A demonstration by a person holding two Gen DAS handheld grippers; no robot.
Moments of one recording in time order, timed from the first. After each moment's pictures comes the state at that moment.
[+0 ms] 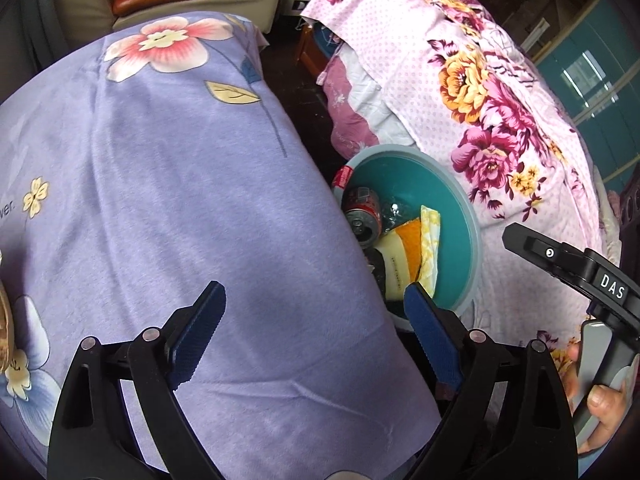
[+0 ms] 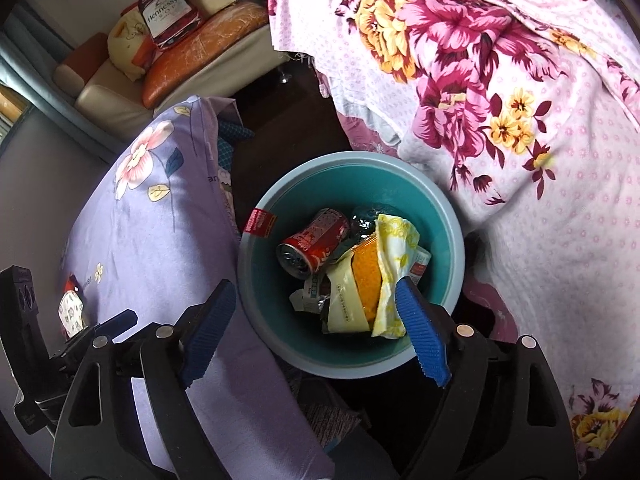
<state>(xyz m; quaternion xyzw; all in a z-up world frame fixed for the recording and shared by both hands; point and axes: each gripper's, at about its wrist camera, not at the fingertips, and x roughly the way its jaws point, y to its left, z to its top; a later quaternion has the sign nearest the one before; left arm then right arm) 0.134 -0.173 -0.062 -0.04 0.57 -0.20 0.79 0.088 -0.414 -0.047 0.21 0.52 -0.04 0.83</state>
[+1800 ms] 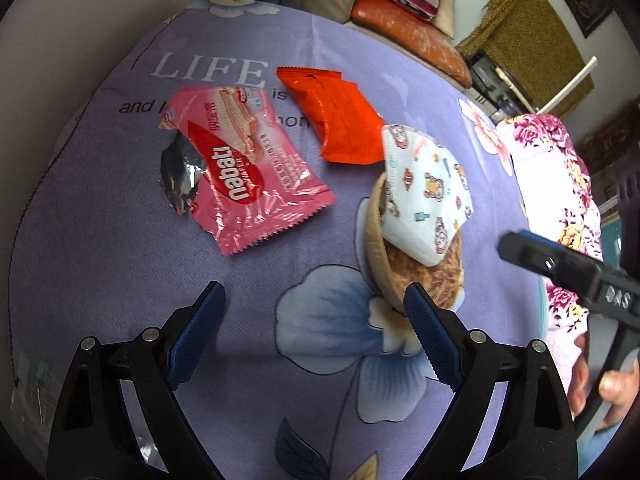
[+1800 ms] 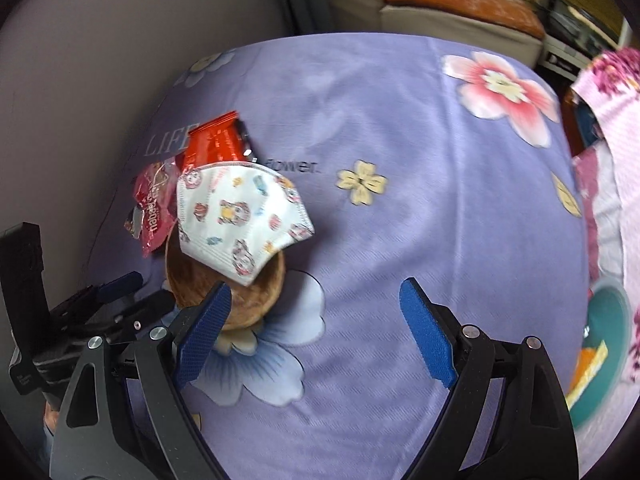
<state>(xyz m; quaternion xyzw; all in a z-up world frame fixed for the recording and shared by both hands) 0.063 0.189 -0.081 -0.22 0.53 0.00 0.82 0.172 -0.027 -0.050 -0.04 0.58 0.23 0.78</state>
